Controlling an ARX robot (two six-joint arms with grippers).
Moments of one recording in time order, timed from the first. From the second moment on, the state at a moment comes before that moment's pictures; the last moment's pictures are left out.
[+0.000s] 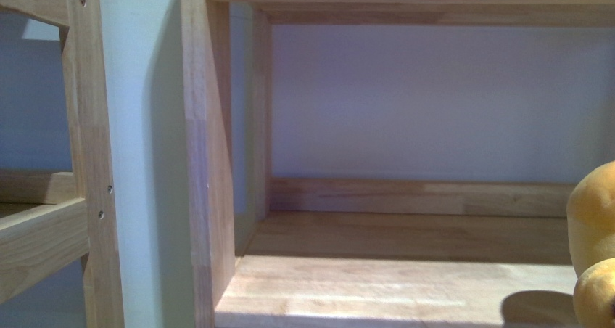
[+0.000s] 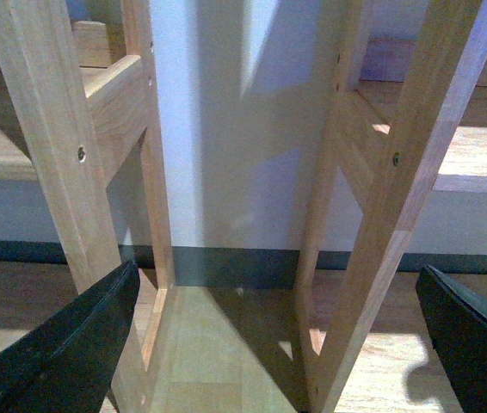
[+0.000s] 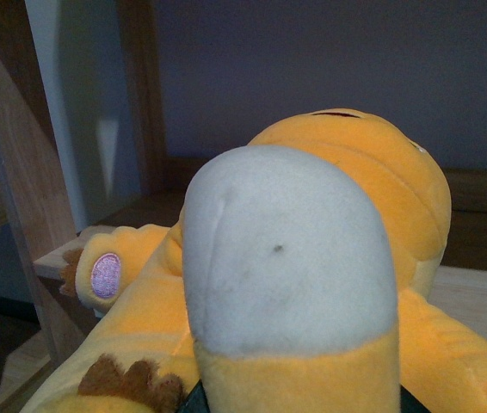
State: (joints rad) left arm 0.00 0.00 0.02 0.00 0.00 0.00; right arm -0.05 0.13 0.09 0.27 -0.33 0.07
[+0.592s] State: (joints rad) left arm 0.00 0.00 0.02 0.00 0.00 0.00; right arm 0.45 0.43 0.50 0.24 -0.02 -0.19
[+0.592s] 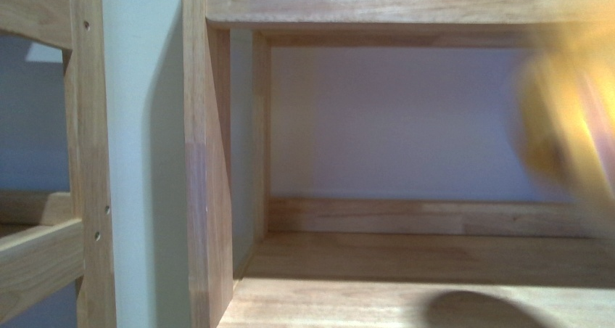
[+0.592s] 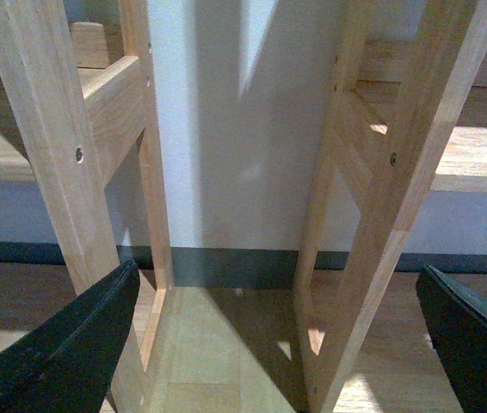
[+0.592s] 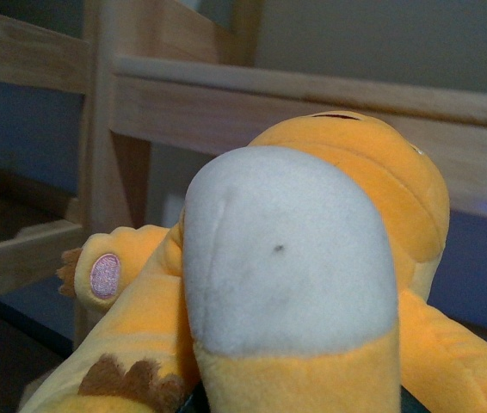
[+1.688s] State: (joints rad) left arm 0.00 0.00 0.02 0.00 0.00 0.00; right arm 0.55 0.89 1.22 0.26 -0.09 -0.40
